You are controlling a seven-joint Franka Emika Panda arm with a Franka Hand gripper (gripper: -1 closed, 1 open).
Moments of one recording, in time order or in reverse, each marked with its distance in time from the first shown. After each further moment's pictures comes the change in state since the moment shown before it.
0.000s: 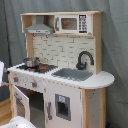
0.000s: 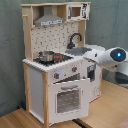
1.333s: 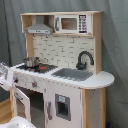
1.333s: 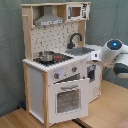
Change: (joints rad) arm 0.036 0.064 -0.084 -0.131 0.156 -0.063 -0.382
